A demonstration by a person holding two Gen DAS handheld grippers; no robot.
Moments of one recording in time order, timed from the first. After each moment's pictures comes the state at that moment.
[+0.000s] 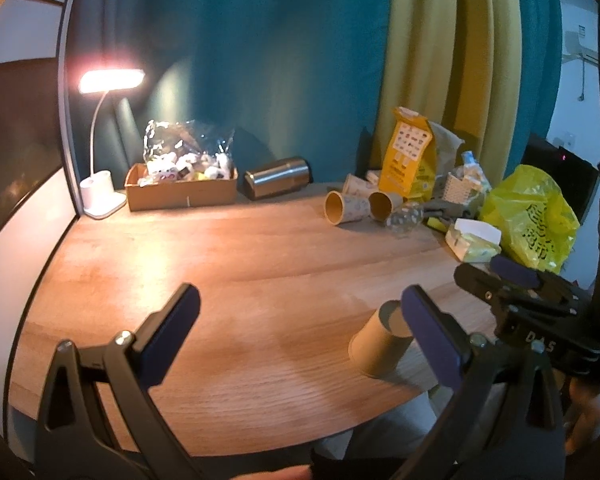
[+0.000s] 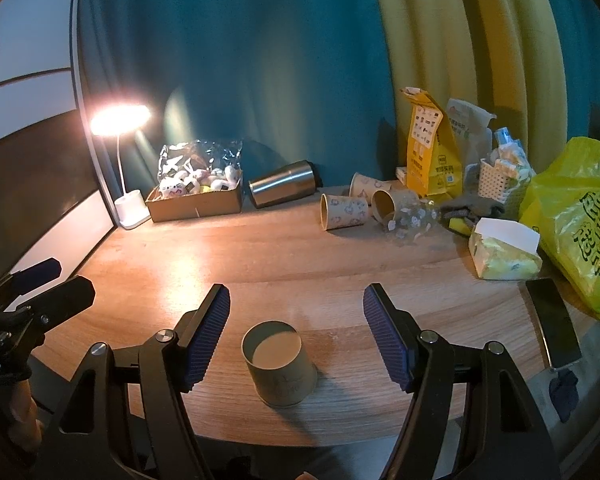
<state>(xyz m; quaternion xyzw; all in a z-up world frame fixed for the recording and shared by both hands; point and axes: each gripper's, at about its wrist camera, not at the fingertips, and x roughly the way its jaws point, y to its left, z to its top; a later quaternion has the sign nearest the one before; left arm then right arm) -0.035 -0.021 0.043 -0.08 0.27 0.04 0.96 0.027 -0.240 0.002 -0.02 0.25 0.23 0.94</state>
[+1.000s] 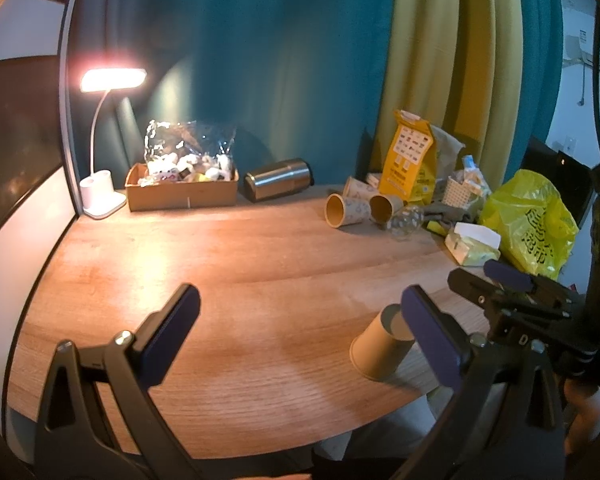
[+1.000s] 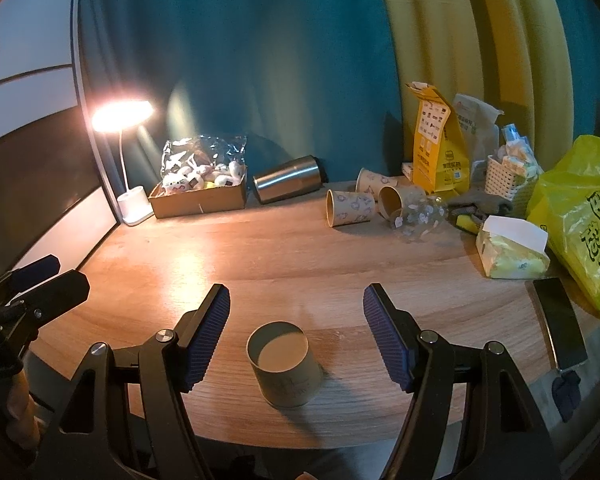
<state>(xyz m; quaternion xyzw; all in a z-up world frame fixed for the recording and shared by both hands) -0.034 -0.016 0.042 -0.08 0.26 0.04 0.96 0.030 -0.230 0.001 -0.02 0.26 0.24 0.93</state>
